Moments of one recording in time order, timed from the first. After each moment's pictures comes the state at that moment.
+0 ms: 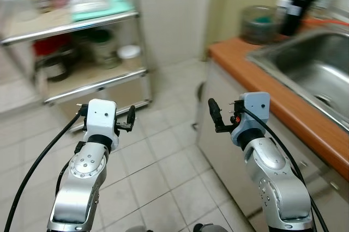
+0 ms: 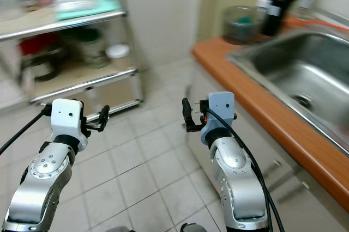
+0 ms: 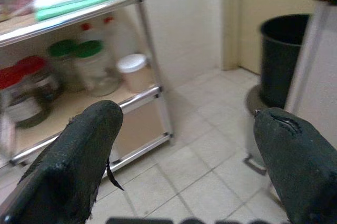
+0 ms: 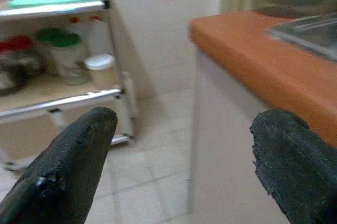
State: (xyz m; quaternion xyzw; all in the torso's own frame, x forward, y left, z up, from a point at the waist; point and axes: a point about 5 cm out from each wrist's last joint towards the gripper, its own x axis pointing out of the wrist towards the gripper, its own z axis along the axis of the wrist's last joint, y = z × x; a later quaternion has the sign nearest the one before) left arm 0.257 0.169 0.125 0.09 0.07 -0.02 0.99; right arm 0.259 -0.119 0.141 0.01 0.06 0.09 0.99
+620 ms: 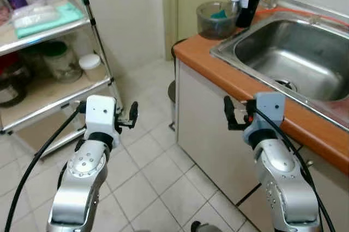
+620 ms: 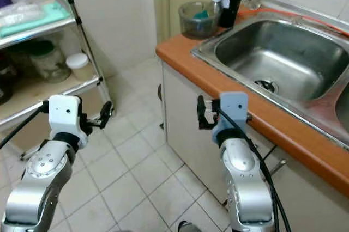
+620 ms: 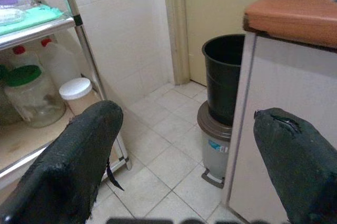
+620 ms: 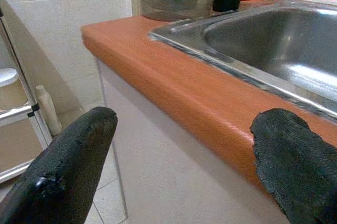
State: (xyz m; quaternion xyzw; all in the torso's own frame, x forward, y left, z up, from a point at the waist) left arm 0.254 0.166 0.137 0.07 0.06 -0.03 1.00; right arm 0.256 -0.137 0.145 0.00 0.05 0.02 1.00
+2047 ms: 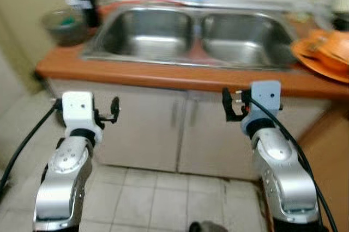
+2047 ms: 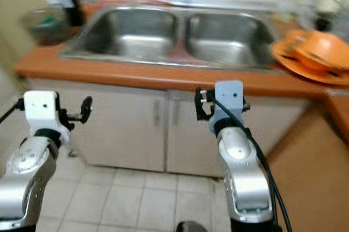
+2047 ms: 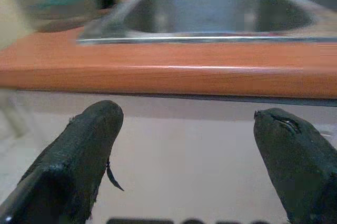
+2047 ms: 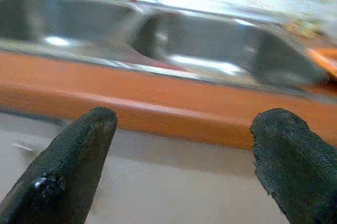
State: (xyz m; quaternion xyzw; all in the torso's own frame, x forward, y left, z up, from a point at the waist) left arm 0.257 0.194 0.145 0.04 0.05 0.02 1.00; right arm 0.268 -0.143 0.159 -0.06 0.05 0.00 1.00
